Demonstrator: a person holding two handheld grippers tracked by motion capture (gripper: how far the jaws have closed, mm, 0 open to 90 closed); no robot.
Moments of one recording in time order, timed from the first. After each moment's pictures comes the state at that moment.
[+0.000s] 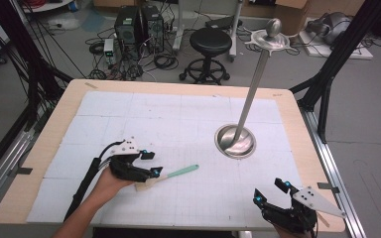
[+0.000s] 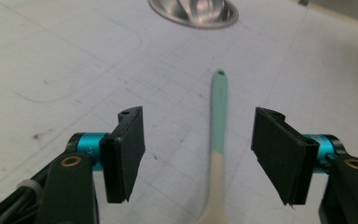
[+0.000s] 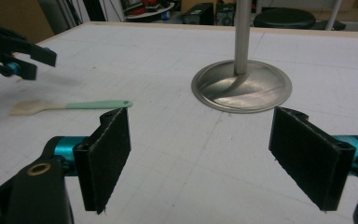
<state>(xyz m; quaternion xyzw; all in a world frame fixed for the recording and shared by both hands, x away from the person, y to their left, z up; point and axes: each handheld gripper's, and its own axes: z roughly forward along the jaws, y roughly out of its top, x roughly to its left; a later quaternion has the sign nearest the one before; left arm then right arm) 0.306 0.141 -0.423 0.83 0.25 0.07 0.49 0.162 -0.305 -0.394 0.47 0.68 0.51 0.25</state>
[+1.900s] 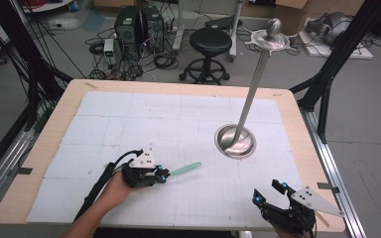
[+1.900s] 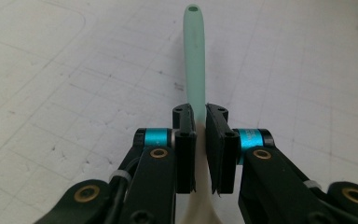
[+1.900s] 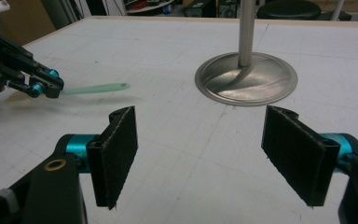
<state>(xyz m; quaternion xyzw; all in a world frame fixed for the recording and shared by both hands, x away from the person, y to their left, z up) 0.294 0.117 -0.427 0.87 0.17 0.07 0.45 0.162 -0.303 -0.396 0.47 0.68 0.50 0.24</state>
